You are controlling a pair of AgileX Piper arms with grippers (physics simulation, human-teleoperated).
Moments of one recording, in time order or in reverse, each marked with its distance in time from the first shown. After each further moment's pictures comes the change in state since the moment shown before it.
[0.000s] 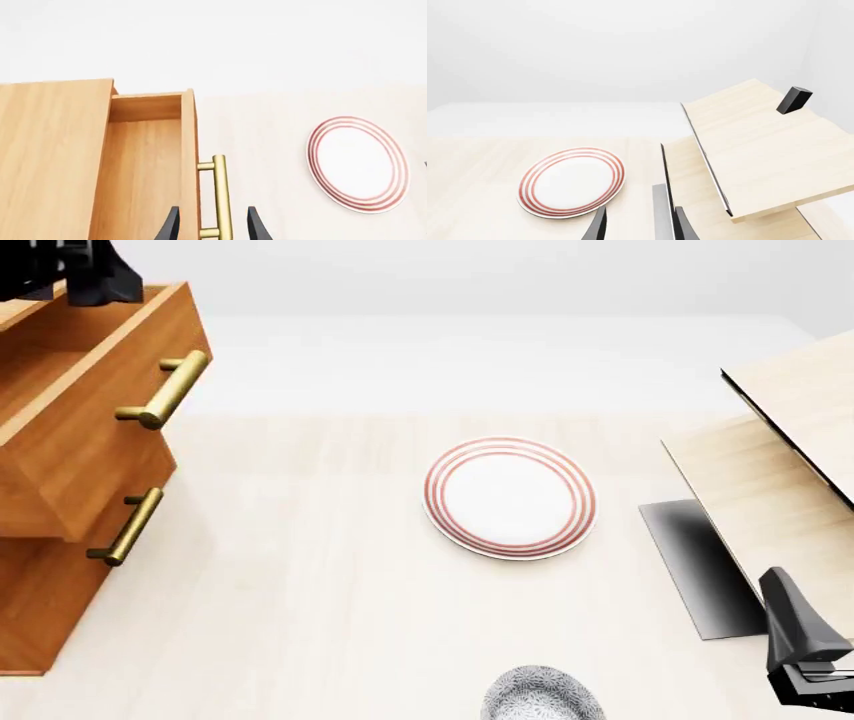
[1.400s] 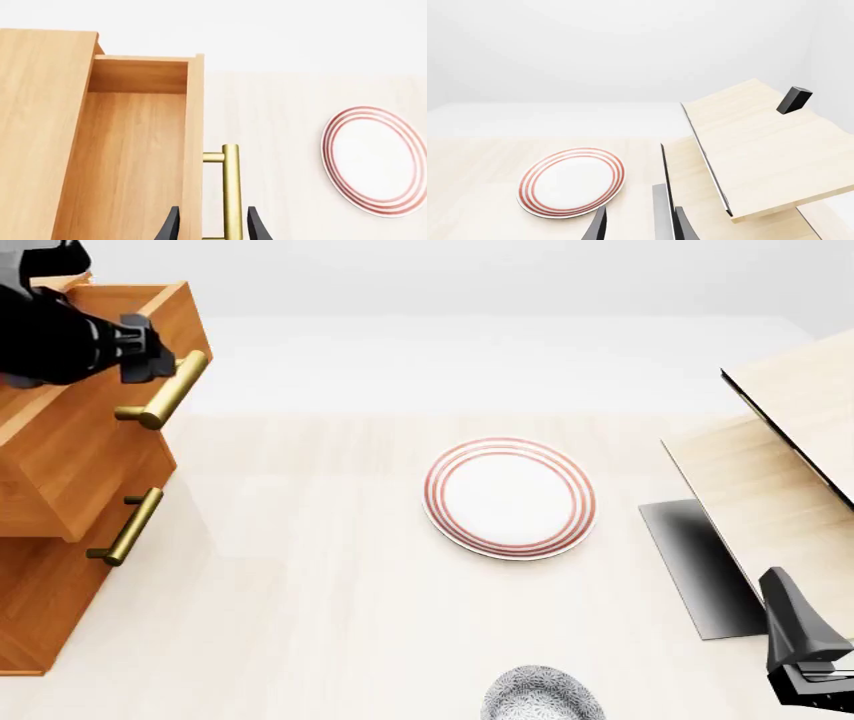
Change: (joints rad) left arm 0.024 0.027 0.237 -0.173 -0.063; right arm 0.000 0.000 0.000 0.000 0.000
